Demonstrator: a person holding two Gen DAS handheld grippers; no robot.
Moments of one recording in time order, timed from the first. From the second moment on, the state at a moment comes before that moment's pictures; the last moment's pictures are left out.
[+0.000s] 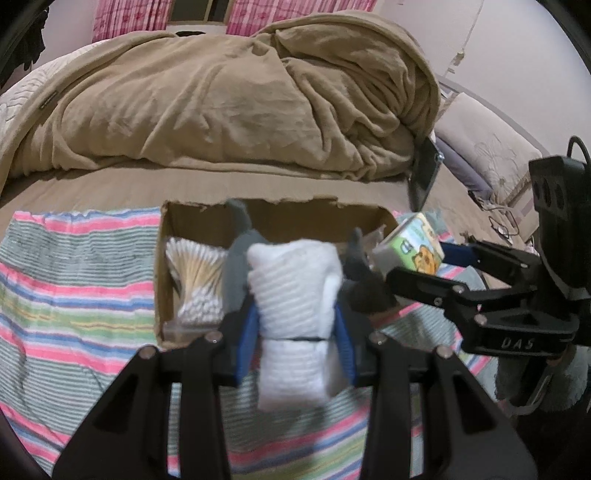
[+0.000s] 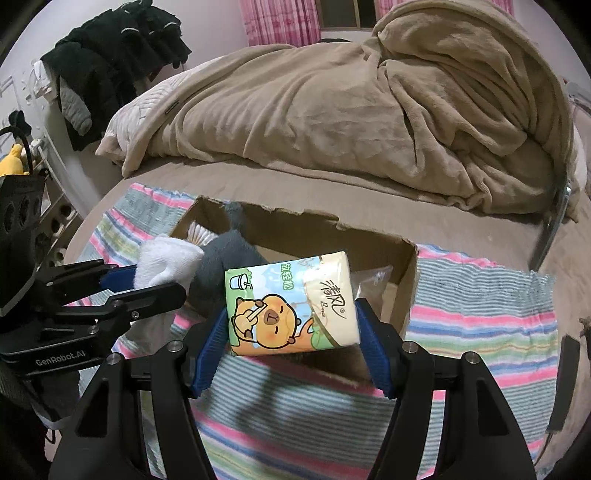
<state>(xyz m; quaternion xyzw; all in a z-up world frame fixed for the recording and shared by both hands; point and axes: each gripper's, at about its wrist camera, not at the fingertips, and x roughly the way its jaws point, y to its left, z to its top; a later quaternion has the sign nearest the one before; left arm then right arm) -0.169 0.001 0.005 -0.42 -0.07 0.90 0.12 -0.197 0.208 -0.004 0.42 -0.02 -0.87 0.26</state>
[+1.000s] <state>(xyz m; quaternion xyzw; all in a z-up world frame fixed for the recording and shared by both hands) -0.215 -0.036 -0.009 -0.42 -0.11 0.90 0.09 -0.249 0.189 -0.013 0.41 -0.07 -0.87 0.25</state>
